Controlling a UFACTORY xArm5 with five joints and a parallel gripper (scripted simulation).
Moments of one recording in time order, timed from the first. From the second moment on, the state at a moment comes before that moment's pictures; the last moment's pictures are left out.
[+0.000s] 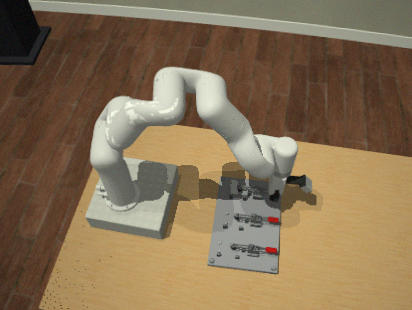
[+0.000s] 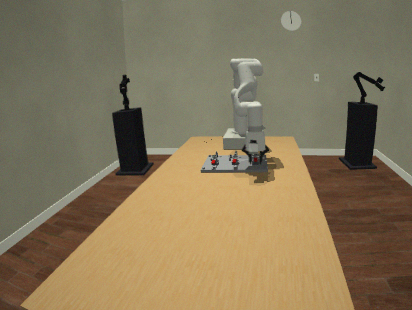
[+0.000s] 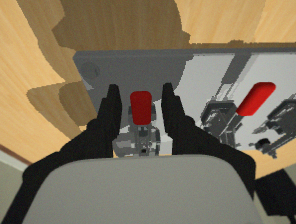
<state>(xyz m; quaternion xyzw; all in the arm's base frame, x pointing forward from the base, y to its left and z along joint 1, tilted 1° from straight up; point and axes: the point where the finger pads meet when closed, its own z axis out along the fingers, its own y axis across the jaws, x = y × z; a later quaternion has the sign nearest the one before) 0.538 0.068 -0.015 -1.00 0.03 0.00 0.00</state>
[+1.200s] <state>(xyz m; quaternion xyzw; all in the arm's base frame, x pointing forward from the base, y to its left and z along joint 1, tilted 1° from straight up) 0.538 0.068 0.043 -1.00 0.03 0.00 0.00</state>
